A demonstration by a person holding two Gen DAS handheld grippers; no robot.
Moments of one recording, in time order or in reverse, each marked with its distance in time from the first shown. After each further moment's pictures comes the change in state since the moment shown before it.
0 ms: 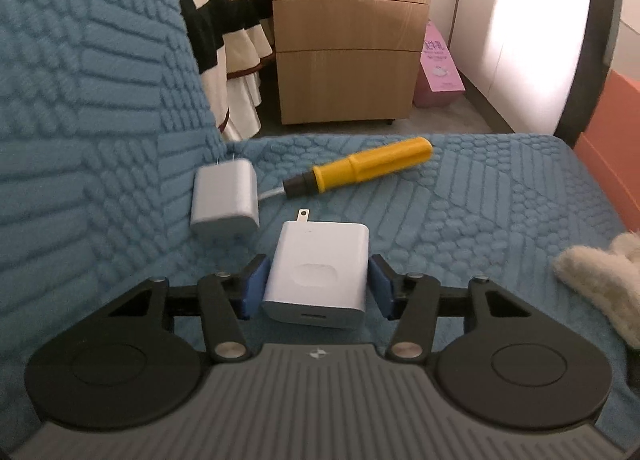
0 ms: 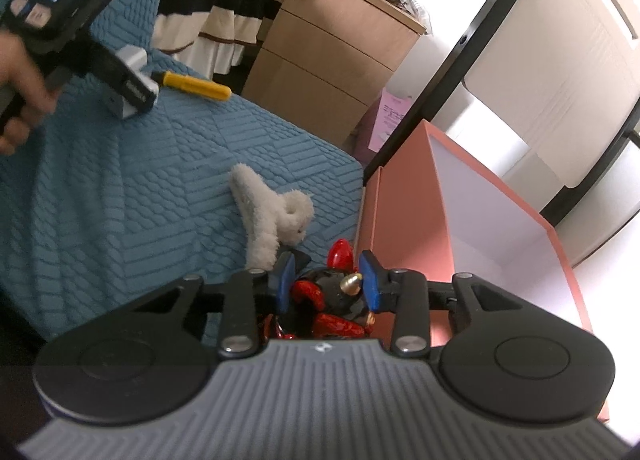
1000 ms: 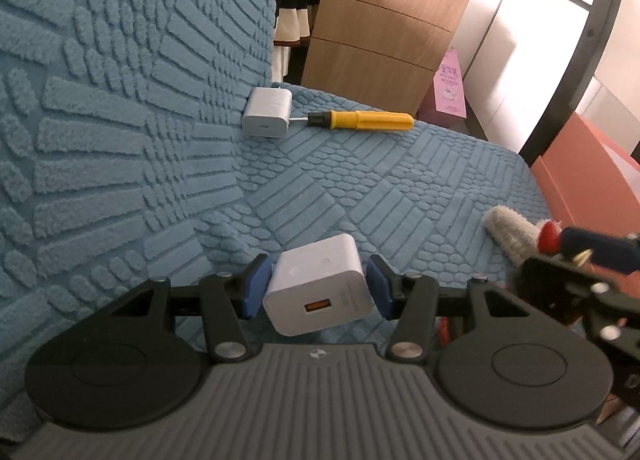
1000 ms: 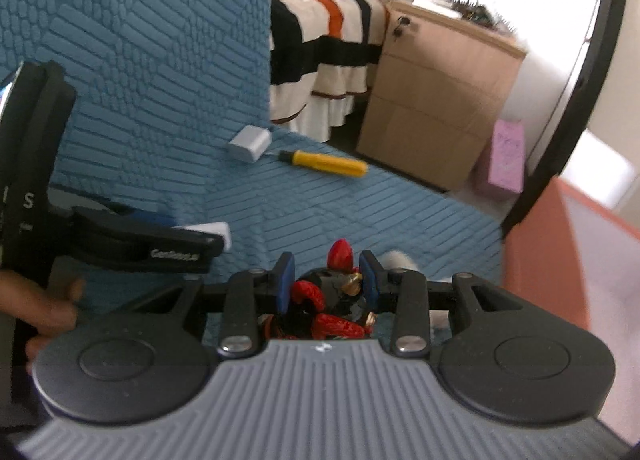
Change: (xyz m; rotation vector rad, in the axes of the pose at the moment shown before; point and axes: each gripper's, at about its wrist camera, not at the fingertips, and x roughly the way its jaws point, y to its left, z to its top) left arm -0.092 0.008 -0.064 -0.258 0.009 -0.045; right arm 0.001 0.032 0.050 0.093 -0.081 0.402
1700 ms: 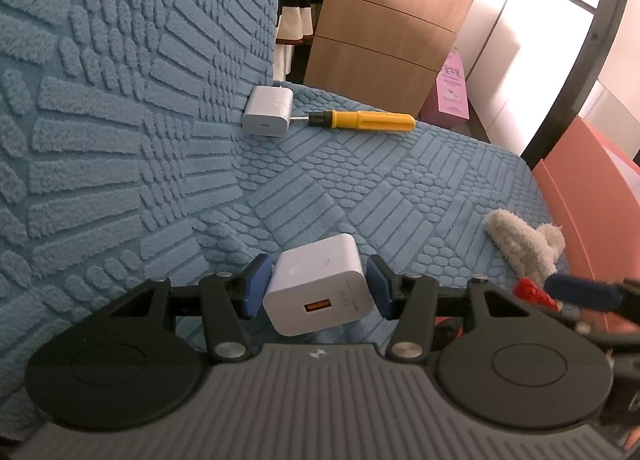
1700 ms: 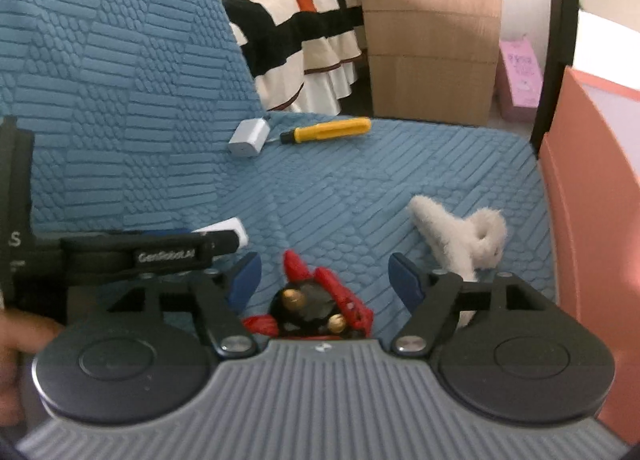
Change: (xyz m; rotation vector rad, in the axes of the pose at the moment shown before) left arm 0.004 0.000 0.003 -0.015 0.001 0.004; right arm 0.015 -0.031 -0.021 0.293 0.062 0.158
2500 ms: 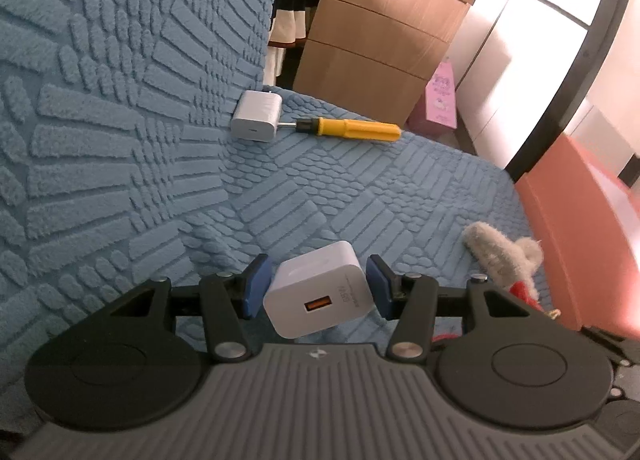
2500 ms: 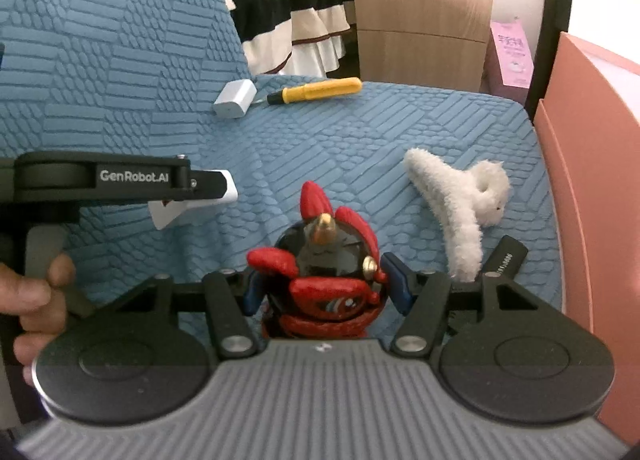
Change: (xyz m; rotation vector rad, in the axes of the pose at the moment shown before) left arm -0.009 0.000 0.002 -0.047 -0.008 -0.063; right arm 0.008 0.003 -0.023 -0.013 0.027 -0.089
